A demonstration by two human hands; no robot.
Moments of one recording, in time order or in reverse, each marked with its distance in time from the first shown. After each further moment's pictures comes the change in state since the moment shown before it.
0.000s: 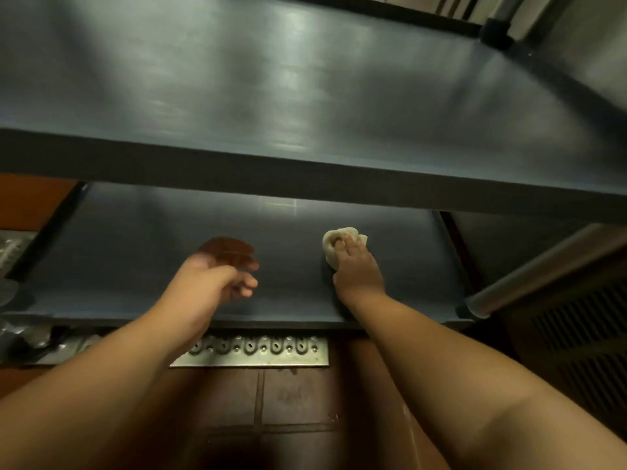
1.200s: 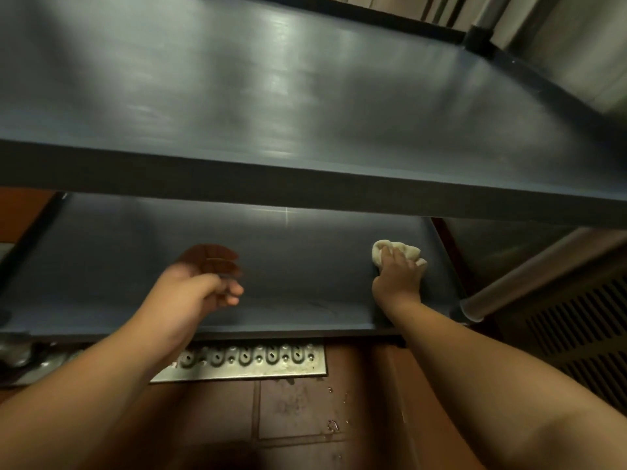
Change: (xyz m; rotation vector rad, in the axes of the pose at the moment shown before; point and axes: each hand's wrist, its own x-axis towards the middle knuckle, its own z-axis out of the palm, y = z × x) left_hand 0.005 -0.003 0.004 -0.028 -0.030 0.002; right_hand -0.021 0.075 -0.033 -0.050 0.019 0.372
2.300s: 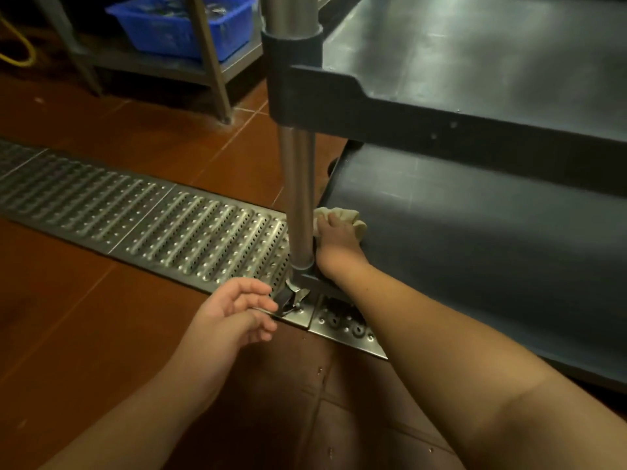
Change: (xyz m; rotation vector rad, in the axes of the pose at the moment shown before) left_hand -0.141 0.031 -0.330 -0.018 0.321 -0.039; right_hand -0.161 -0.531 0.071 0.219 -0.282 -0.681
